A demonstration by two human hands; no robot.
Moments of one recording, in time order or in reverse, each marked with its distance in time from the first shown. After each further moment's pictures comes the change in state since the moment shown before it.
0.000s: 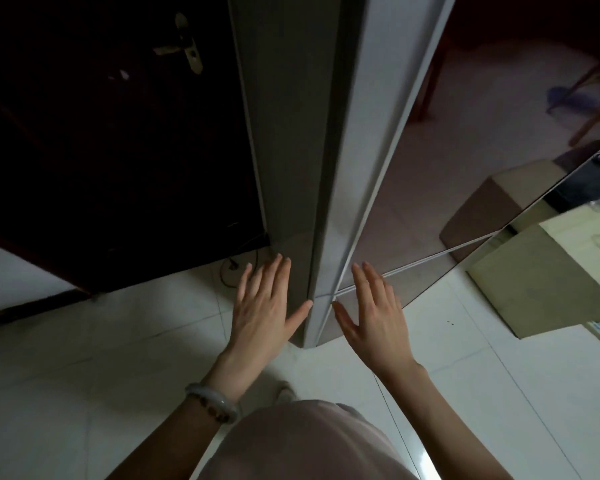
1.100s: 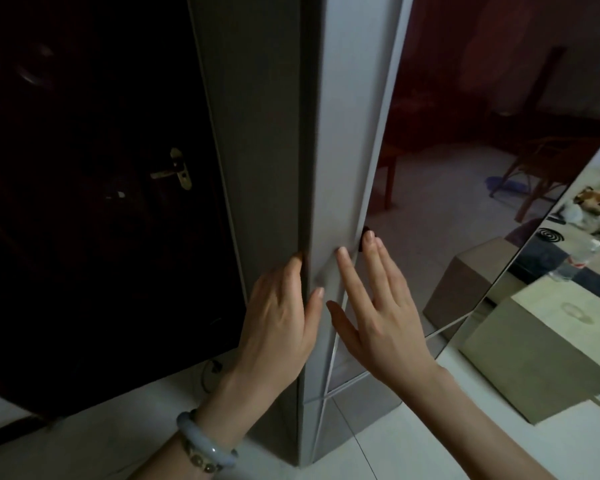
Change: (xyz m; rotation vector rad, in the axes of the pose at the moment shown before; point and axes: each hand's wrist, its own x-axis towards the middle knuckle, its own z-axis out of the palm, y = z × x) left_hand 0.086 0.054 -0.132 -0.395 0.479 0.193; right_hand 0.094 -0.014 -0.130 -0.102 0.628 -0.403
